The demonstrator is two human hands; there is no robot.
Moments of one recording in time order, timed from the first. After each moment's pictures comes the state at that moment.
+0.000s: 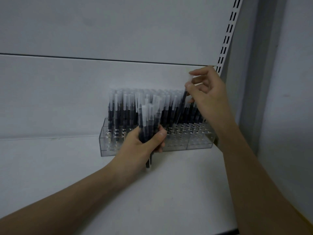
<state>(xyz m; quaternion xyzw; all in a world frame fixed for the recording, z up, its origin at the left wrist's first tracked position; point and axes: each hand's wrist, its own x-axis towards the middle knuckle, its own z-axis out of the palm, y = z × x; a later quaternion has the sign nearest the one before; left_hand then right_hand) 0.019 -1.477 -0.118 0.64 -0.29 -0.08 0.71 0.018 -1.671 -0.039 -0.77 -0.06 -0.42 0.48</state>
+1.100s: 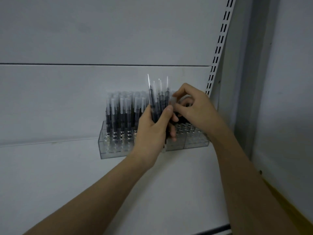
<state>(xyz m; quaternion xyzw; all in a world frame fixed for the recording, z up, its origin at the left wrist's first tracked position) 0.012 -1.521 -0.079 0.59 -0.24 -0.03 0.77 0.027 -1.681 -0.053 -0.87 -0.07 -0.29 0.40</state>
